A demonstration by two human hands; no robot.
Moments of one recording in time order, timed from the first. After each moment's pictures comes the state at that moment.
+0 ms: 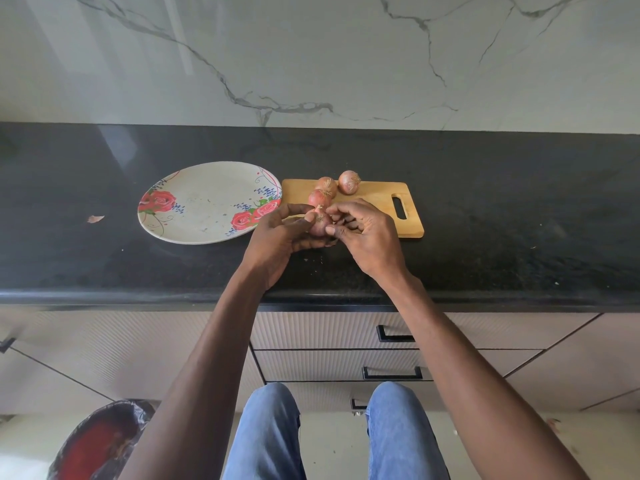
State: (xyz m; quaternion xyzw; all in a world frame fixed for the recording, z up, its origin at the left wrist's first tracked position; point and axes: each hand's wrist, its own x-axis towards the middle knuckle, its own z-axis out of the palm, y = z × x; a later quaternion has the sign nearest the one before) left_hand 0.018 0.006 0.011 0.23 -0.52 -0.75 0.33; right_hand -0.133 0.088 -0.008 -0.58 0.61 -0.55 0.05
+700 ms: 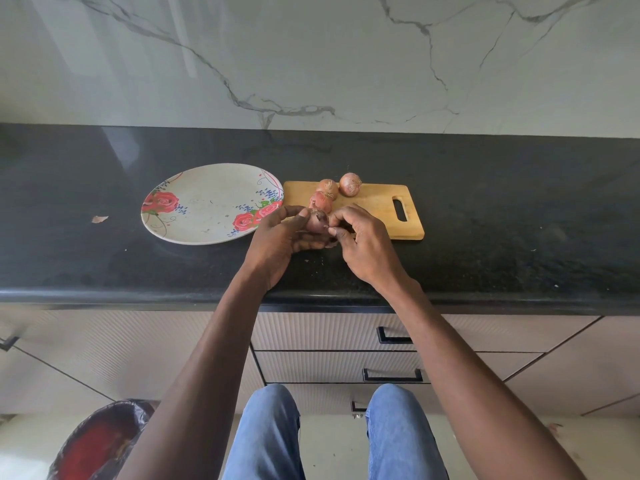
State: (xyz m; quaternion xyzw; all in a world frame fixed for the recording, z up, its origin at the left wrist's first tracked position) left_hand 0.015 0.003 0.007 0.25 -0.53 -0.73 0.34; right_hand -0.130 0.089 -0.009 -0.62 0.63 -0.47 -0.01
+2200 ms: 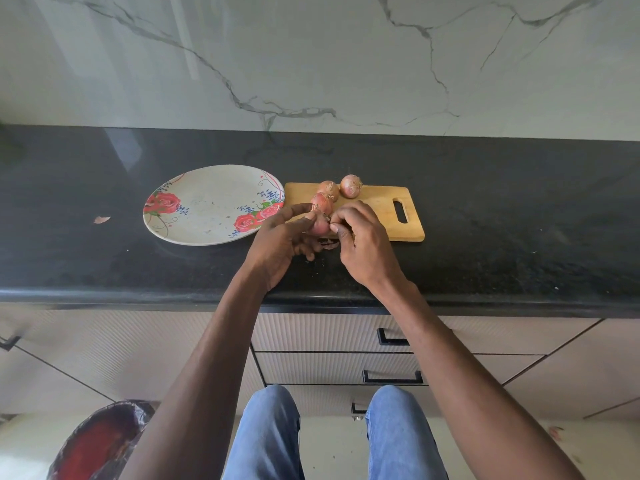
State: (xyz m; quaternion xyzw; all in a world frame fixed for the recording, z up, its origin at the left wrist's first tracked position) left_hand 0.017 0.000 0.007 0.25 -0.55 -0.73 0.32; right_hand -0.125 0.088 -0.011 -0.62 0.62 -0.47 -0.10
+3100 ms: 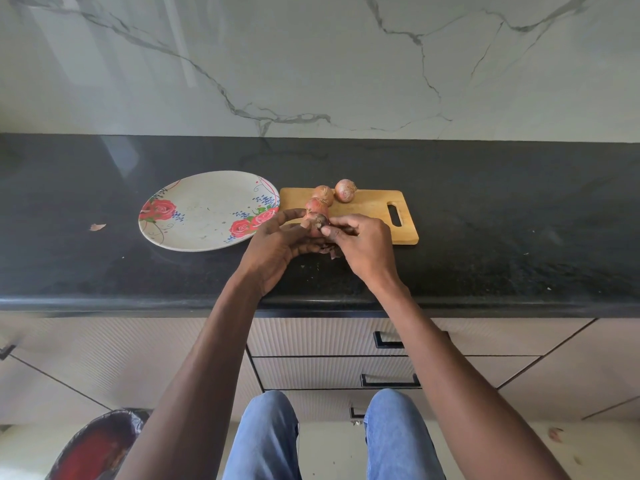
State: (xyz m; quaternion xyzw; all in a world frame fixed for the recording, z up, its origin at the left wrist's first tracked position) left_hand 0.014 0.000 0.006 0.22 -0.51 -0.76 0.33; right_hand -0.123 0.090 0.000 -0.48 0.69 -0.54 0.05
